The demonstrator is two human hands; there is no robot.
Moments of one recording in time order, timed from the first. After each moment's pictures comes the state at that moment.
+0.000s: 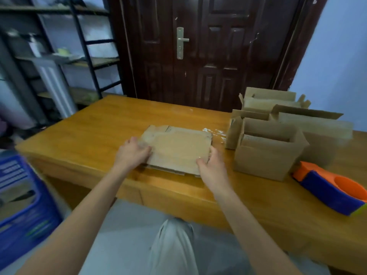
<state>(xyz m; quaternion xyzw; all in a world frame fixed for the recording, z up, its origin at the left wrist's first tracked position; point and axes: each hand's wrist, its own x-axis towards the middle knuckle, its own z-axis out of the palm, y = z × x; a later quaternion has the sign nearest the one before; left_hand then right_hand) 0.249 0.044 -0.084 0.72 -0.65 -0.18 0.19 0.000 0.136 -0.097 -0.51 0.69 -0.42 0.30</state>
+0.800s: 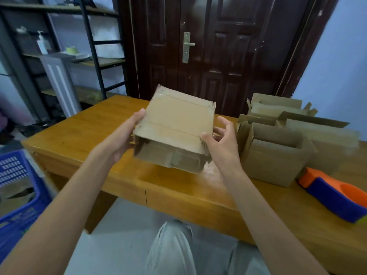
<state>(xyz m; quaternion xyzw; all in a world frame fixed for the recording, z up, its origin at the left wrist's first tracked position) 0.277 0.083 -0.003 0.50 -0.56 -0.52 0.42 0.017 0.134 -0.020 -0.48 0.58 -0.58 0.32</state>
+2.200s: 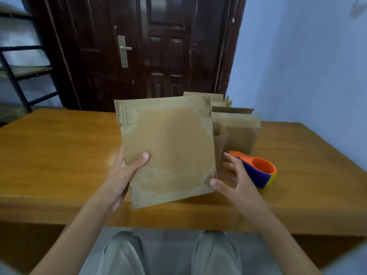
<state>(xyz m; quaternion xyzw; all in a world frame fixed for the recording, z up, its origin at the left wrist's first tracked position) 0.110 0.182 -0.032 0.30 -0.57 -0.60 0.47 -0.165 0.308 -0.058 -0.51 0.64 -0.49 0.29</state>
